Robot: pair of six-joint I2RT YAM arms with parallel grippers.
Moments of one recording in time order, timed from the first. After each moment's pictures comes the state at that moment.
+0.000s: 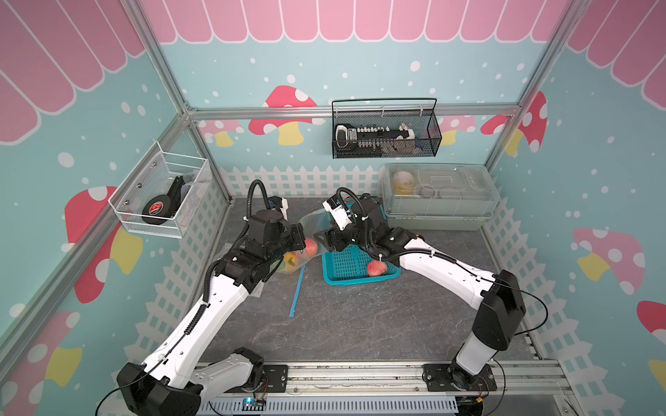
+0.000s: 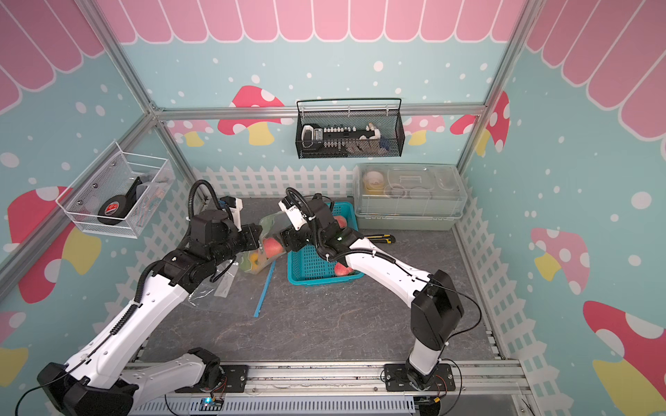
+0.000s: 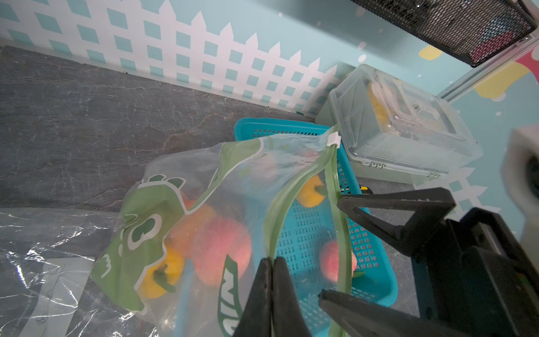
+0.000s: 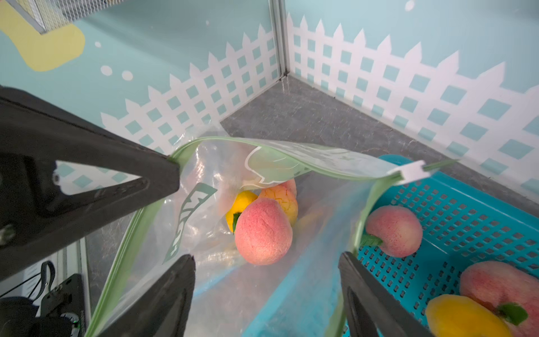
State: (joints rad) left arm -0.40 1.12 1.16 -0.53 -0.03 -0.46; right arm 0.79 1.67 1.45 -0.20 -0.17 0.10
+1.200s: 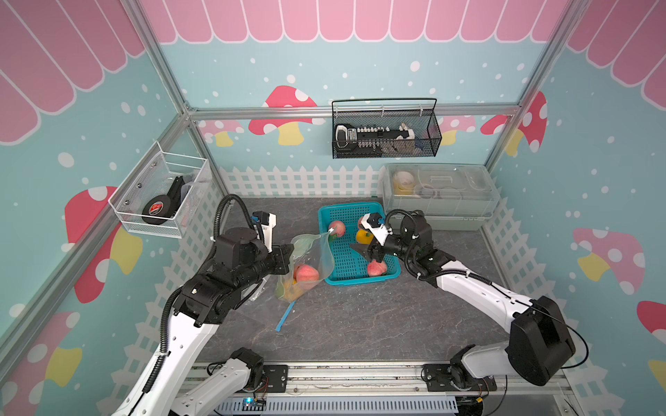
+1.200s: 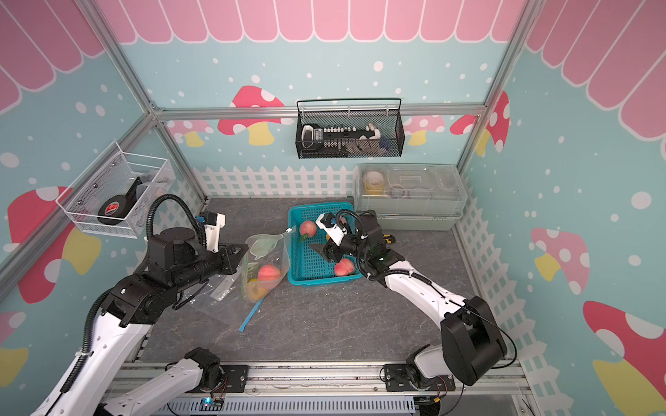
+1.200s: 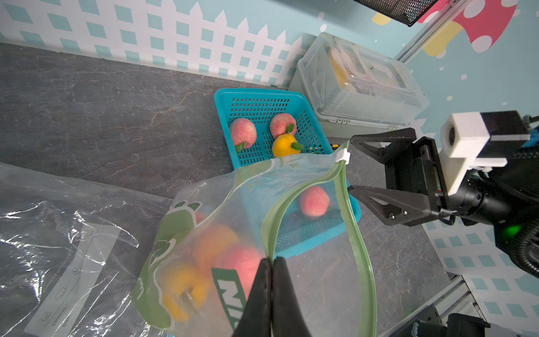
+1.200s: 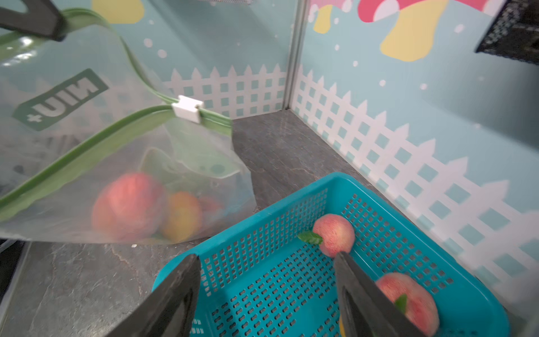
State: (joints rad) left arm -0.40 0.89 1.20 -0.84 0.10 -0.39; right arm 0.54 1.44 1.00 0.18 -0.59 -0.27
